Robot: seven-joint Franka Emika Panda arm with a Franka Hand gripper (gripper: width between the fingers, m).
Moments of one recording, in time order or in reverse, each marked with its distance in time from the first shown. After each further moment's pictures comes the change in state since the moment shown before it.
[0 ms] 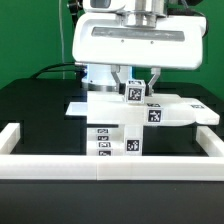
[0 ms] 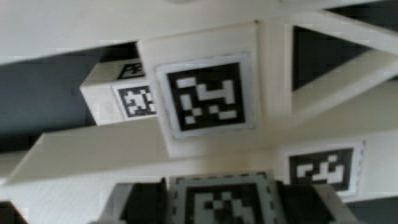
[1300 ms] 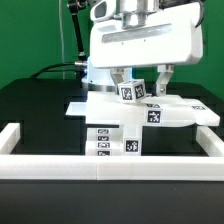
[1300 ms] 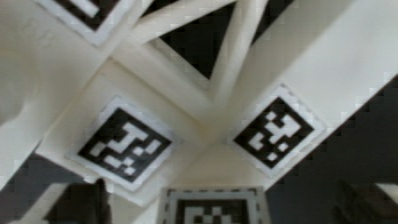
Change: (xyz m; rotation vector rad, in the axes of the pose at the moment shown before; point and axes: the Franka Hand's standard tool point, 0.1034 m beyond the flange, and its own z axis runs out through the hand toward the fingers) arm 0.001 -0.009 0.000 0.045 -0.003 0.576
